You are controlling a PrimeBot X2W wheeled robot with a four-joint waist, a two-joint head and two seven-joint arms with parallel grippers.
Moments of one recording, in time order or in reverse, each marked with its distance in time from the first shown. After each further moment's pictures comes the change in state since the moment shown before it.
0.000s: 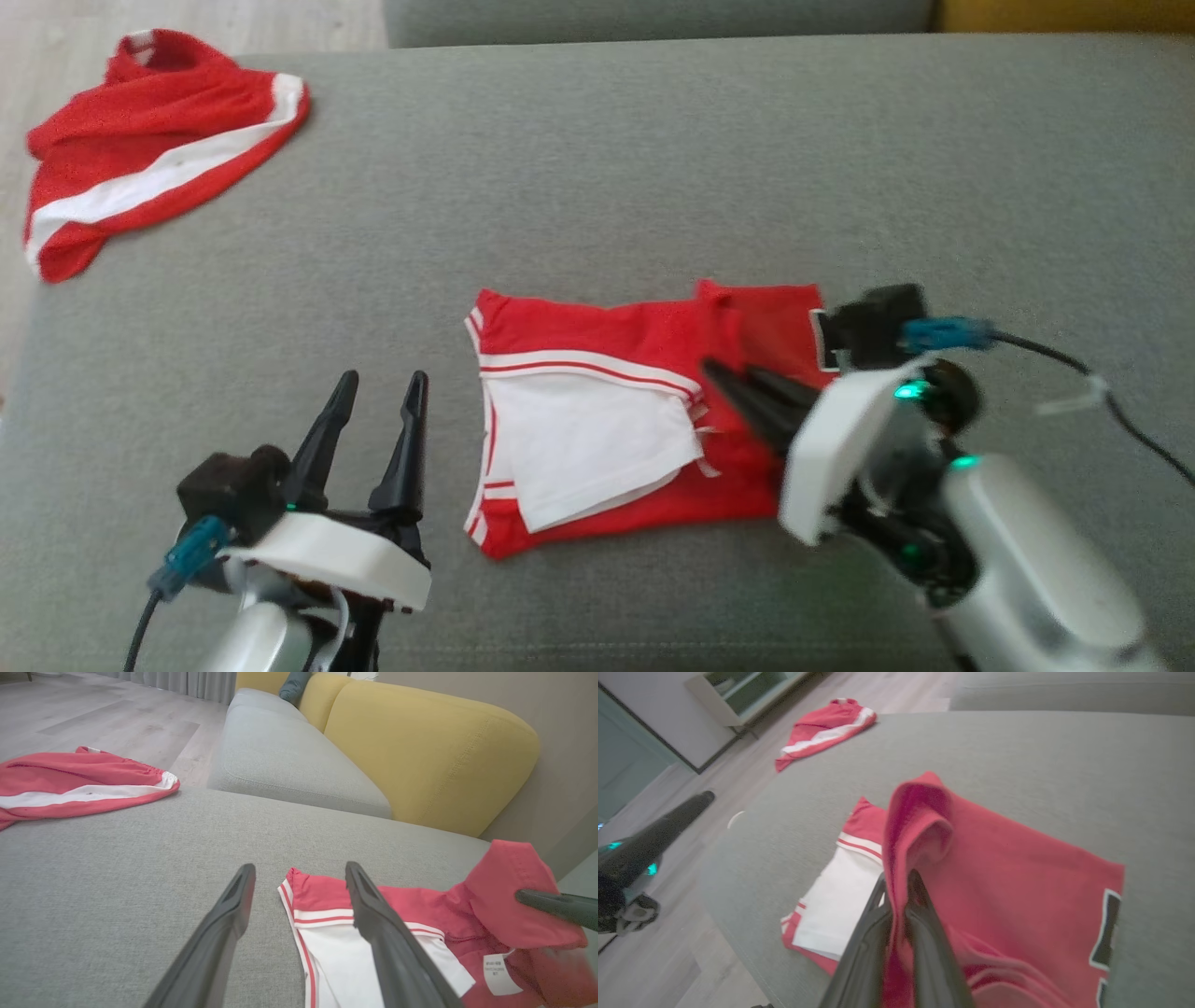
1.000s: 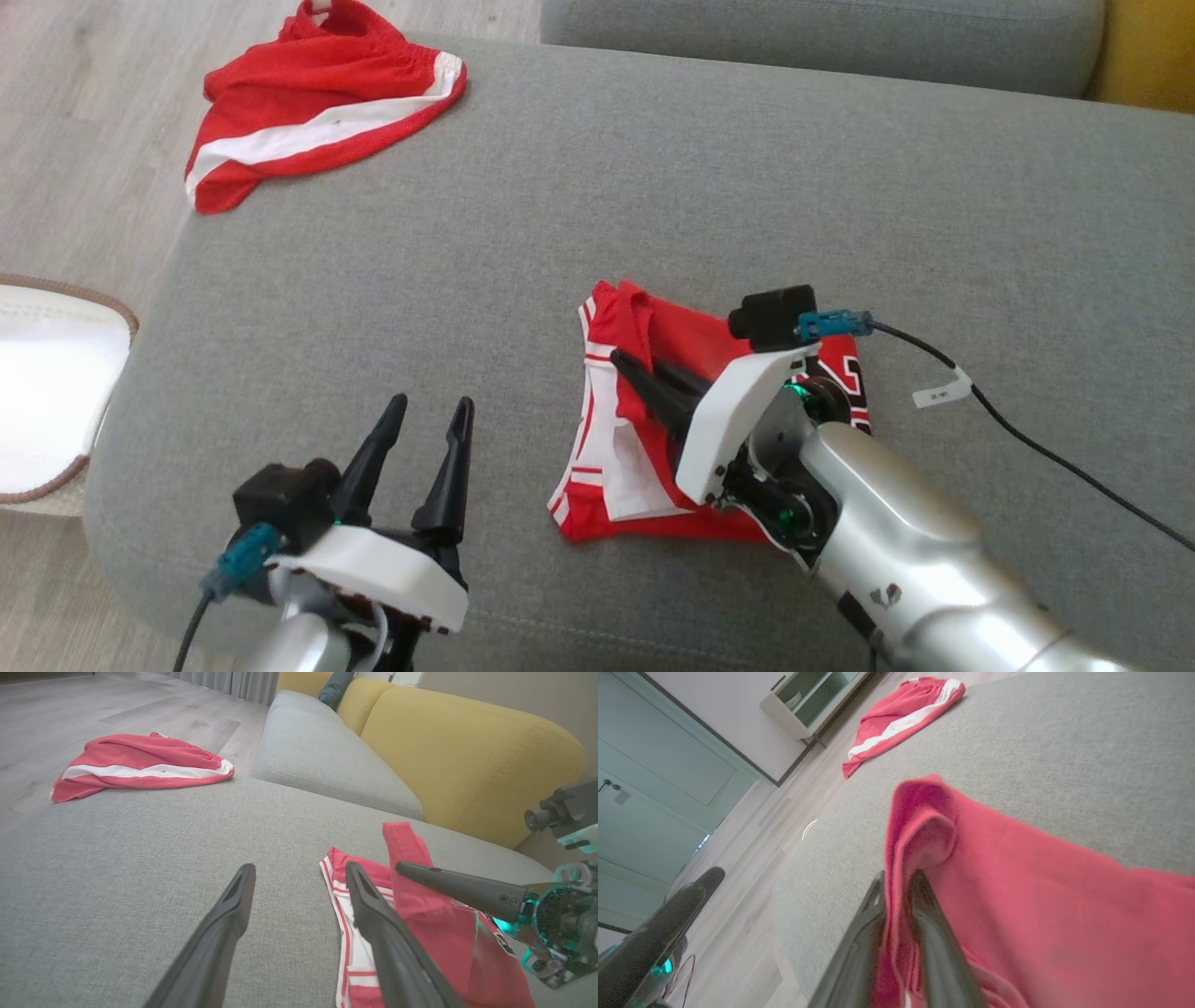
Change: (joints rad) left arm -0.011 -0.029 -0.065 0.053 -0.007 -0.018 0.001; right arm -0.285 0.163 0.298 0.601 0.310 0.000 -0.360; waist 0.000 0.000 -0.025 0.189
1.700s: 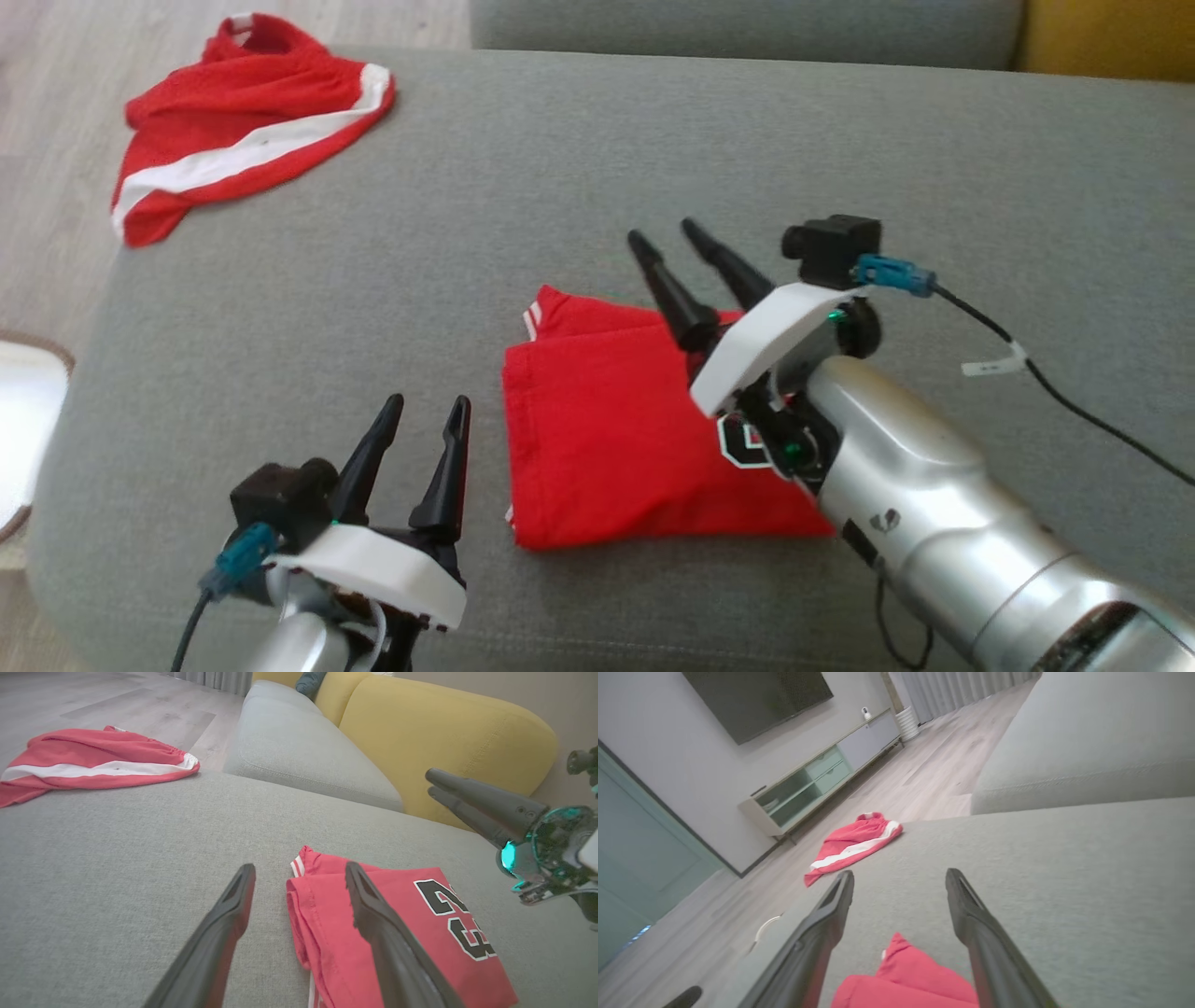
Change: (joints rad) left arm 0.000 -0.001 0.000 0.002 -0.003 0.011 -0.001; right arm -0.178 0.002 0.095 0.171 0.079 0.000 -0.357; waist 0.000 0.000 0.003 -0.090
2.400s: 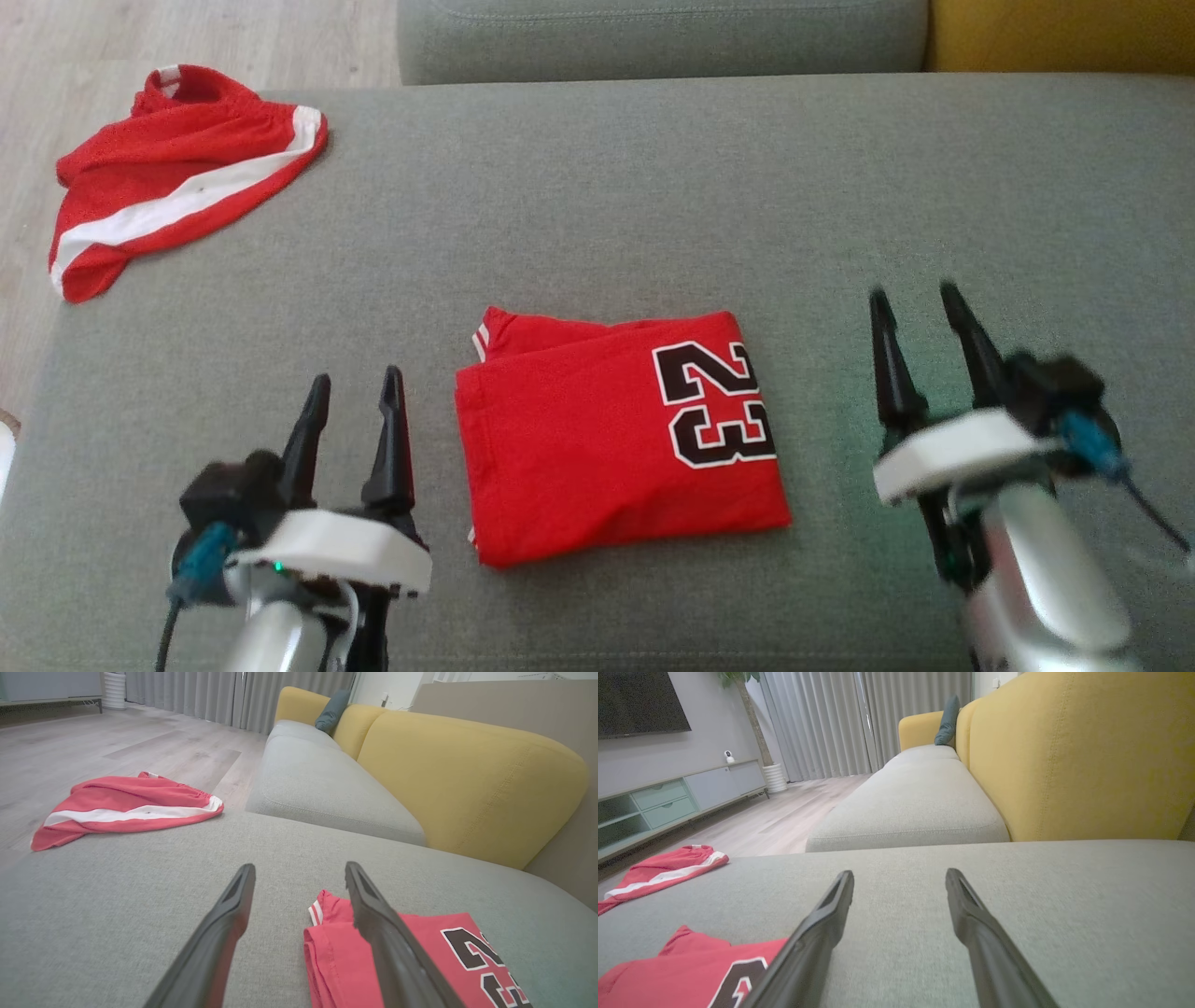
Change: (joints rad) left arm 0.016 -0.092 0.172 0.035 0.119 0.037 -0.026; right arm 0.440 0.007 -0.778 -0.281 -0.802 0.000 -0.079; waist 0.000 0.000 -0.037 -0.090
